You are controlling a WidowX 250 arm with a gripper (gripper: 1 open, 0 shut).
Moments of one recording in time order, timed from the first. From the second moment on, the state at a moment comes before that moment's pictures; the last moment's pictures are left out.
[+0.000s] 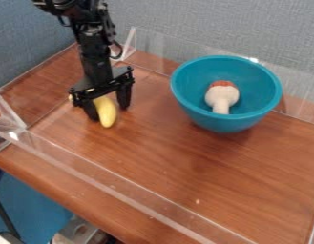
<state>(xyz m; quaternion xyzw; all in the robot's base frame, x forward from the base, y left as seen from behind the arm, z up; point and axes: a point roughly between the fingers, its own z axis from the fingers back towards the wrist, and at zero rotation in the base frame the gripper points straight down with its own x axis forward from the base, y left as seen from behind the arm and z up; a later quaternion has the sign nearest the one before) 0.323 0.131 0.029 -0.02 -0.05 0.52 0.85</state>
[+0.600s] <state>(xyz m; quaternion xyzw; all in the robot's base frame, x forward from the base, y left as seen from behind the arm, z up) 0.324 0.156 0.065 -0.09 -0.02 0.54 0.83</state>
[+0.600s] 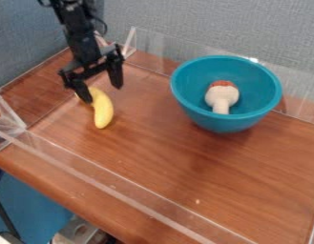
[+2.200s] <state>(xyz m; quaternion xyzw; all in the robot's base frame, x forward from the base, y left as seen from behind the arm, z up) 0.328 0.142 0.101 -0.13 -0.10 0.44 0.88</state>
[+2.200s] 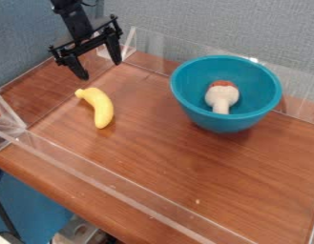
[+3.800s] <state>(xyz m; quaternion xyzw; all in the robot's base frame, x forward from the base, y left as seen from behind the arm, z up) 0.333 0.135 0.100 -0.10 -0.11 0.40 0.90</state>
